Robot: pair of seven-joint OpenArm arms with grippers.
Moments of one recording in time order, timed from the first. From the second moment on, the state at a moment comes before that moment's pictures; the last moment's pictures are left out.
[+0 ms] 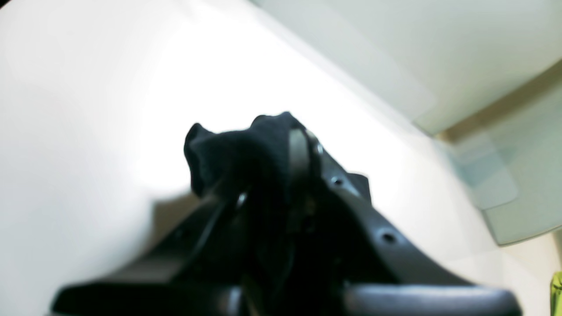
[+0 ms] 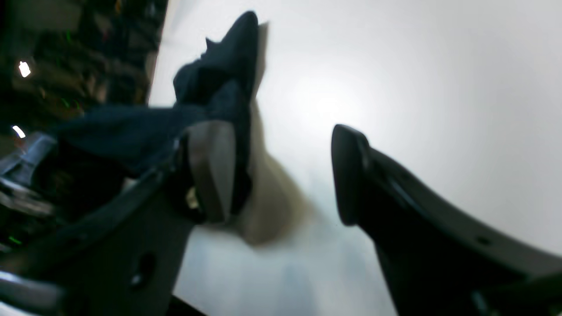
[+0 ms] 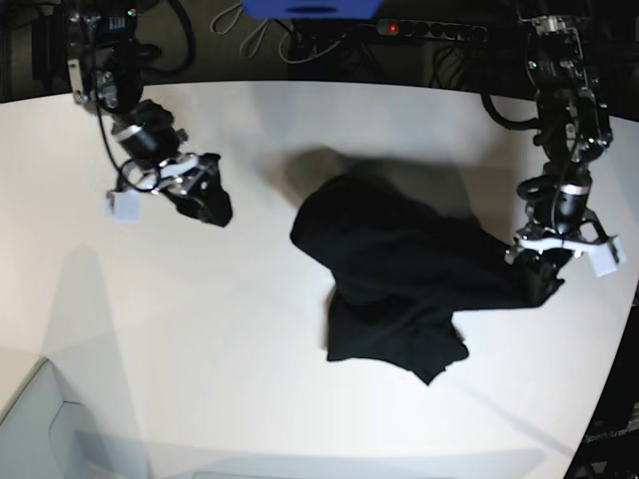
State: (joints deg) left arm 11.6 -14.1 -15.0 104.9 -48.4 1.0 20.1; right arm -21.3 13.4 -1.2 104.8 51.1 7.5 -25.7
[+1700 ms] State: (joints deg) left arm 13.1 -13.9 -21.1 101.1 -48.6 1.0 20.3; right arm -8.5 6.5 -17.1 91.2 32.8 7.9 -26.4
